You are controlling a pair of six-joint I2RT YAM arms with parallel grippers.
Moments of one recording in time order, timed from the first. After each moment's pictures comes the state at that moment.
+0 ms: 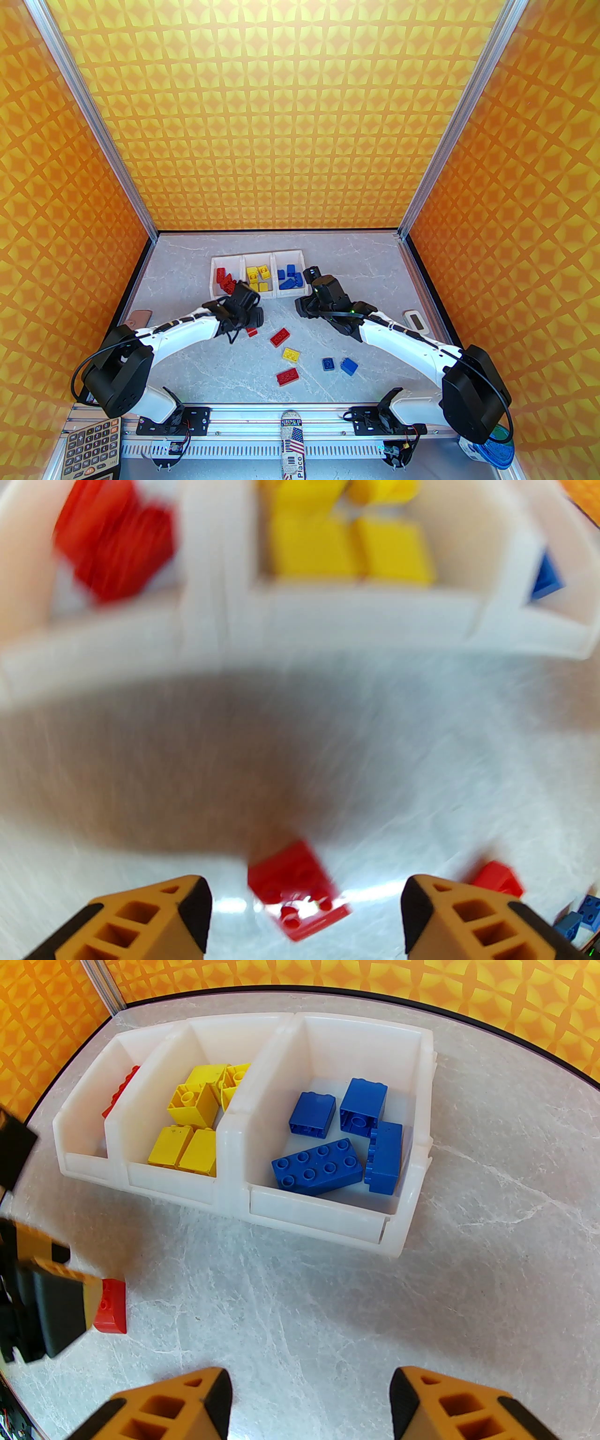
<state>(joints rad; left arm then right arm) -0.69 1.53 0.85 -0.41 -0.18 -0.72 0.63 1.34 0.86 -0.26 0.11 0.25</state>
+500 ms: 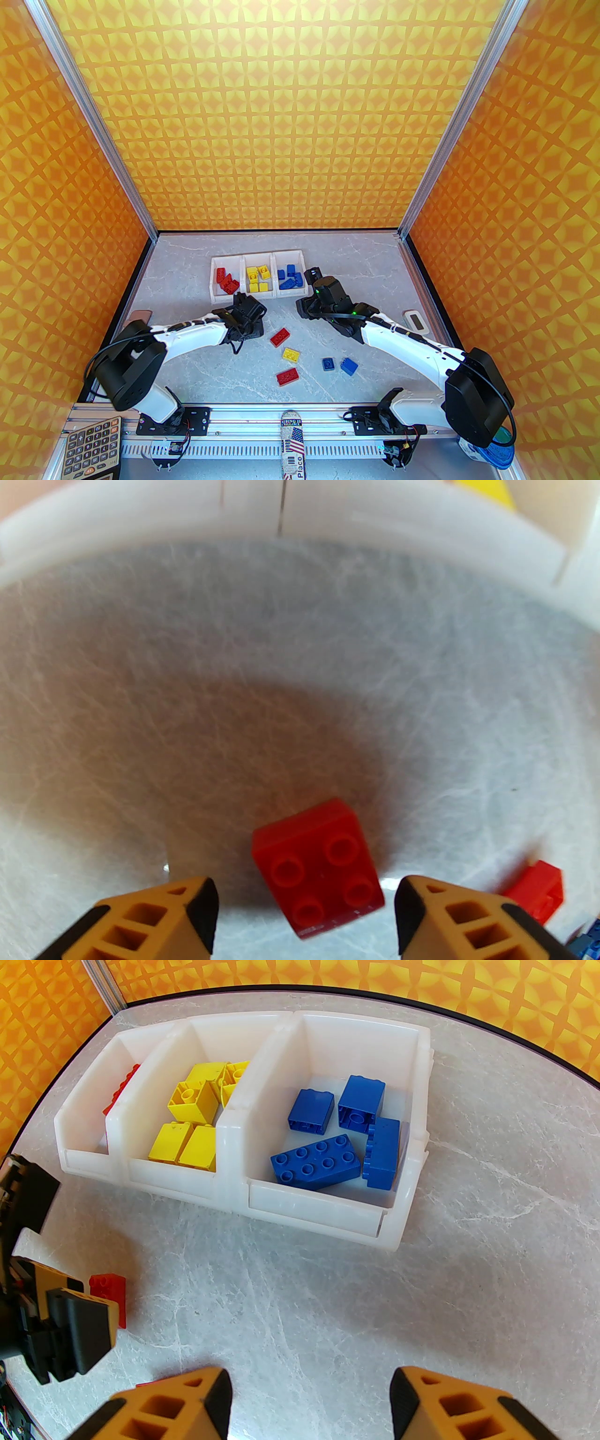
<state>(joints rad) -0.74 1.62 0.84 -0.41 -0.23 -0.85 0.63 1.33 0.85 -0.26 0.11 0.25</state>
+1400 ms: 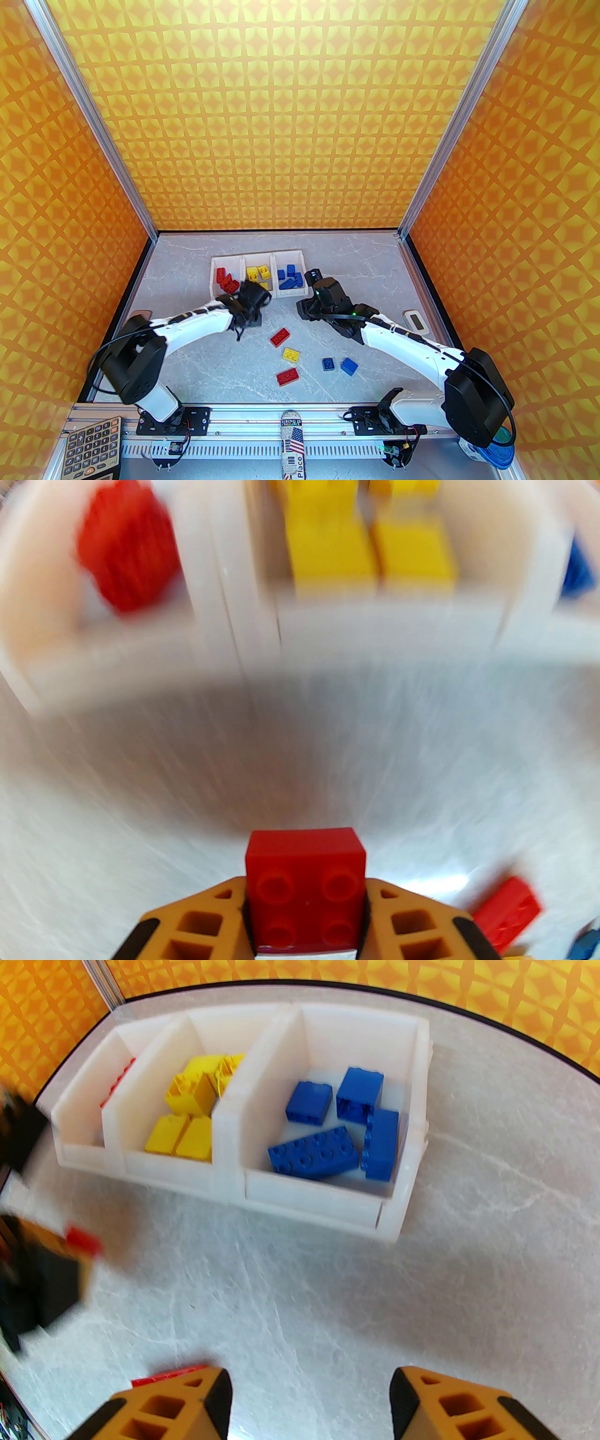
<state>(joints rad) -0.67 1.60 1.10 -0.61 -0.30 -0.61 0.63 1.33 0.81 -0.26 0.11 0.25</state>
